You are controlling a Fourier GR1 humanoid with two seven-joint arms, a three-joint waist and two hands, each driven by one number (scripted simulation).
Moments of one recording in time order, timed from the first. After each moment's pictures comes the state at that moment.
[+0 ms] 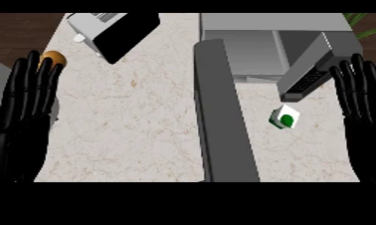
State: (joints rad) left arm 0.02 0.09 -0.01 -2.10 -0.02 0.00 0.01; right arm 0.04 -0.12 0.01 -2.10 0.02 0.01 0.01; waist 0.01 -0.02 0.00
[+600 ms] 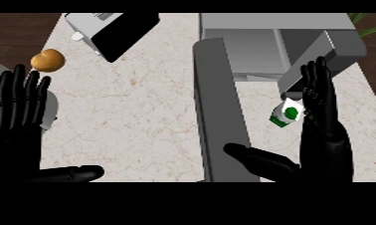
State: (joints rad) left arm 0.11 0.05 0.05 -2.09 0.04 0.03 0.01; right arm 0.01 -0.01 0.27 -2.03 0.38 -0.35 -0.08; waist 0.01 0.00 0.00
